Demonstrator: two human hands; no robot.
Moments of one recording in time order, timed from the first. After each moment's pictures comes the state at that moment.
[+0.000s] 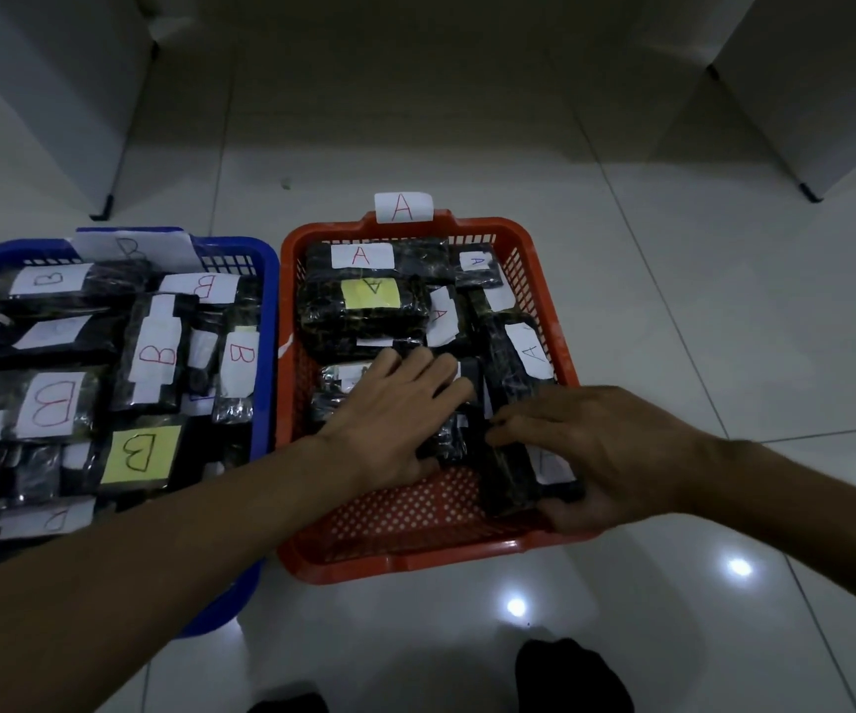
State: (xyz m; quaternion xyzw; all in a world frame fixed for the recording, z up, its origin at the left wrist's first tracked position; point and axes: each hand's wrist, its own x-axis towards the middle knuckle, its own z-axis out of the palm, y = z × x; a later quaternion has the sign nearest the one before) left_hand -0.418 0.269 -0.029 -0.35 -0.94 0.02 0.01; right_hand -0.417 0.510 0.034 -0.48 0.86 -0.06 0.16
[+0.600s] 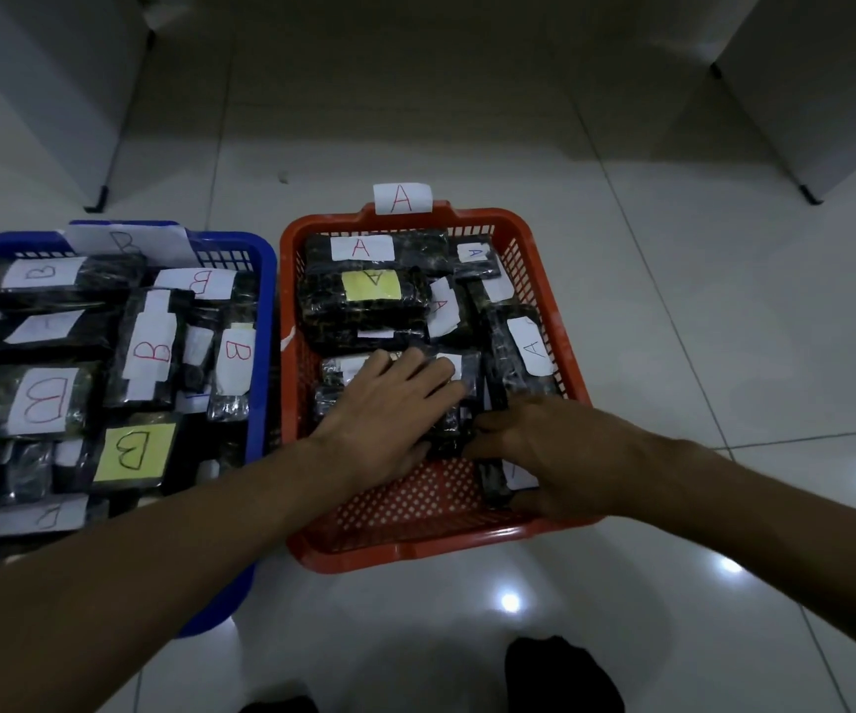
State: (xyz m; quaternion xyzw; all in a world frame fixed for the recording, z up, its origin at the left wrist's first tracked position) left_hand -0.424 0.266 -0.037 -0.35 -0.94 0.01 0.04; right_hand -0.421 0.477 0.024 -0.46 0.86 0.00 0.21
